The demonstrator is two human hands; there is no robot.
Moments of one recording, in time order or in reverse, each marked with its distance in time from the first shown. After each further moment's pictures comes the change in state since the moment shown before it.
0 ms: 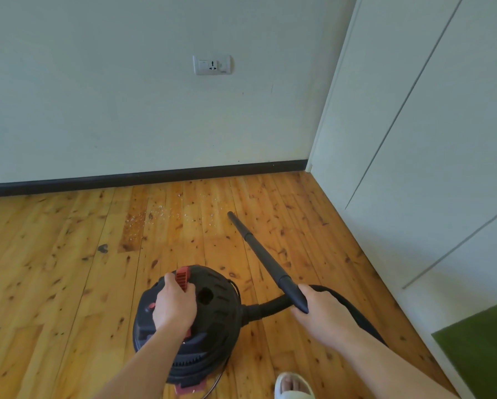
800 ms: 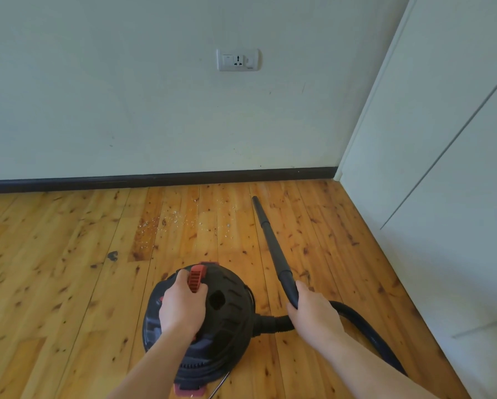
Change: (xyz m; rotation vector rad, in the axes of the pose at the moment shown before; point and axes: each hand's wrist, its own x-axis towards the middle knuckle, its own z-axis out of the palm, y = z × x) left_hand 0.083 0.039 0.011 -0.060 0.048 0.026; right_hand 0.140 -0.044 0.022 -0.035 0.057 0.029
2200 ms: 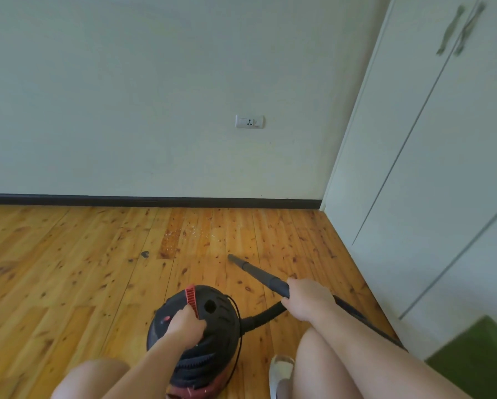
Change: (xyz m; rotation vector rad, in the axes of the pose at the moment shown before) left_hand -0.177 -0.090 -0.103 0.169 -0.334 0.002; right_hand -0.215 -0.026 -0.083 -0.349 0.005 -0.195
